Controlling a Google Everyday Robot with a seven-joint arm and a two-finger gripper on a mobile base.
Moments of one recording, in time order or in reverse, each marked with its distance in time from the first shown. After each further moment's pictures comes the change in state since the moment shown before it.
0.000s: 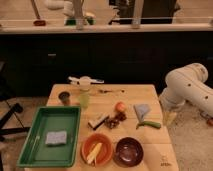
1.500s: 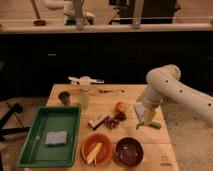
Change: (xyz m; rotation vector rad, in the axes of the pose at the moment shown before) arm -0.100 -0.014 0.048 -0.070 -0.203 -0.300
